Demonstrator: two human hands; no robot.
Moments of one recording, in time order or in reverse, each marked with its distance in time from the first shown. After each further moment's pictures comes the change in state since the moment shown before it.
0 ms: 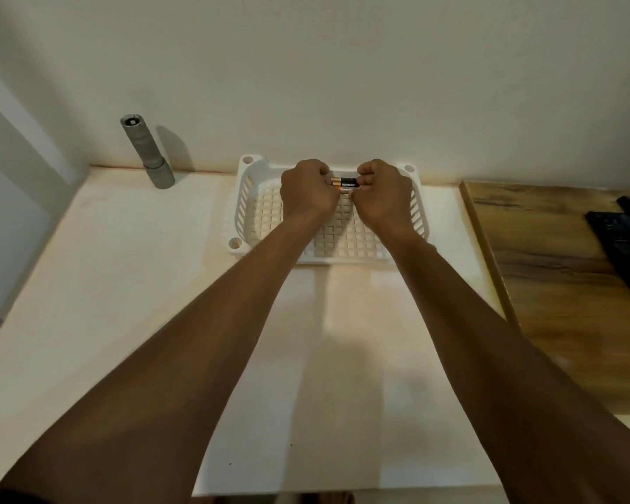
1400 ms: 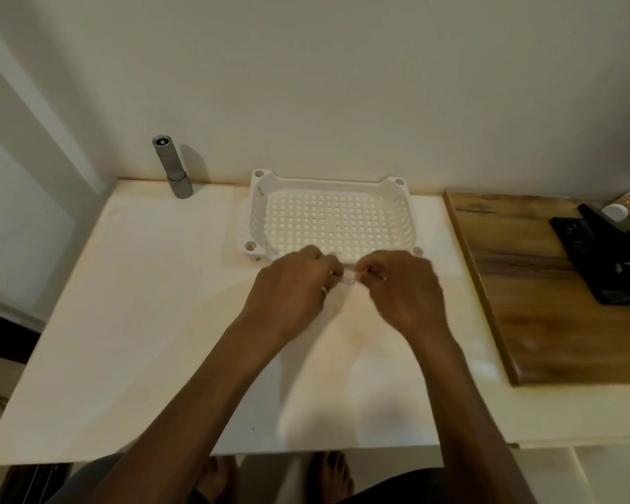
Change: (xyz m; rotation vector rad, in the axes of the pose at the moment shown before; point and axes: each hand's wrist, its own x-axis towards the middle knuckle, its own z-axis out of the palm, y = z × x) left_hand -0.145 -0.011 -0.099 0.426 -0.333 0.500; right_hand -0.152 -0.025 -0.082 -0.301 -0.190 -0.014
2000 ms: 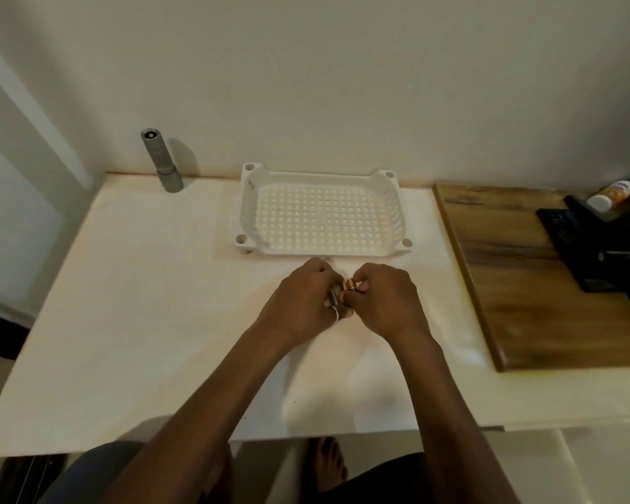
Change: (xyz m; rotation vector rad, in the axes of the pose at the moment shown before) left_hand -0.004 0.006 0.040 -0.265 -0.148 -0.076; right_hand -0.008 0.012 0.018 -0.035 -0.204 0.115
